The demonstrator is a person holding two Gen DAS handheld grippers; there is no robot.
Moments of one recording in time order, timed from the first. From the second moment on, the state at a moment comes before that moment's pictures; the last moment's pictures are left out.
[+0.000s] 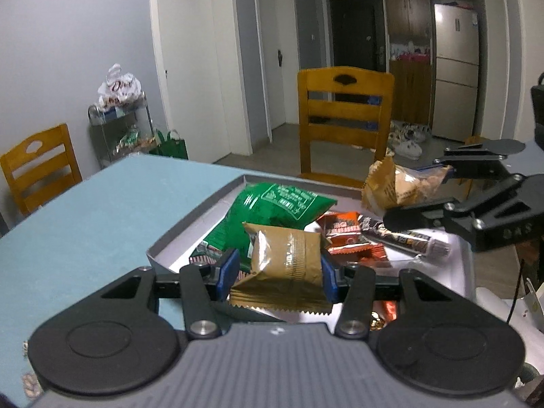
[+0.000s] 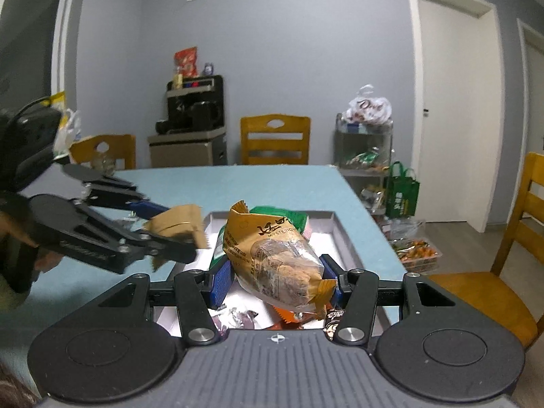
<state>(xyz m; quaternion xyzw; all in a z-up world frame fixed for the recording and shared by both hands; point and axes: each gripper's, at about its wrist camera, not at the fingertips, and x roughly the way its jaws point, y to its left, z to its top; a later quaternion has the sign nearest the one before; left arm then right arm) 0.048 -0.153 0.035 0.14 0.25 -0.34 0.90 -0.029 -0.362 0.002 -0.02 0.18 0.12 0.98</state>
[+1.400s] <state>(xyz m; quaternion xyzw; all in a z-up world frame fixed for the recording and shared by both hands) 0.133 -0.185 -0.009 0.12 0.27 -0.26 0.92 0.035 -0.335 -0.010 -0.04 0.22 0.10 0.97</state>
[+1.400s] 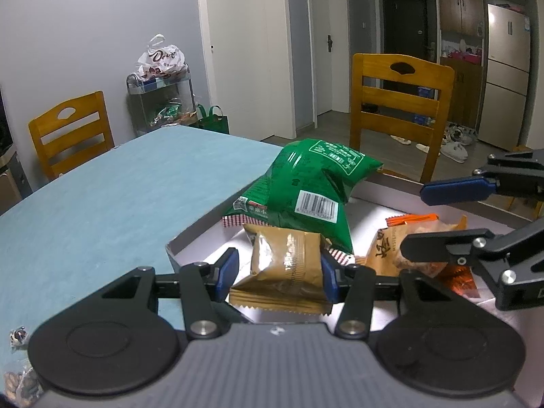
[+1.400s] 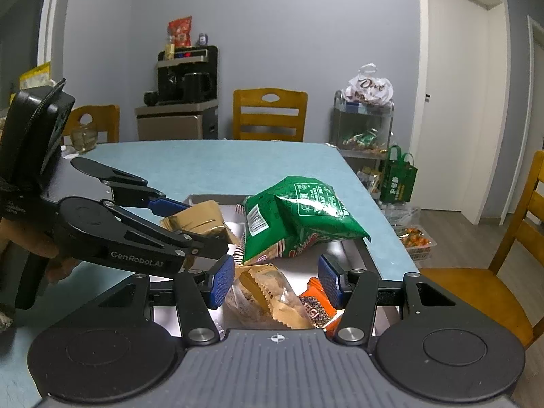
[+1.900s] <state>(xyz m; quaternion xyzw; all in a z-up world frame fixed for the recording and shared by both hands) 0.123 -0.174 0.005 0.11 0.25 -0.26 0.92 0.026 -0.343 -0.001 -0.02 0.20 0.09 0.97</state>
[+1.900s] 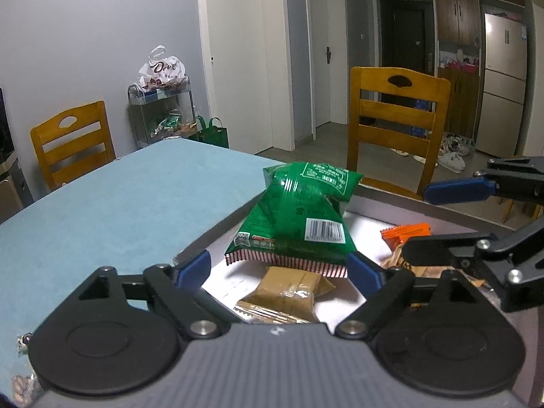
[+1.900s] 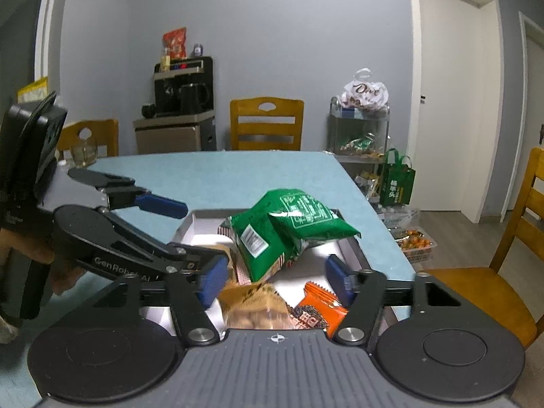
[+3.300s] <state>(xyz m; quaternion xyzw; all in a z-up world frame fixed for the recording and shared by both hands) 0.070 0.043 0.018 0.07 0.24 -0.14 0.96 0.041 -0.208 0.046 -0.02 0.19 0.15 0.97</state>
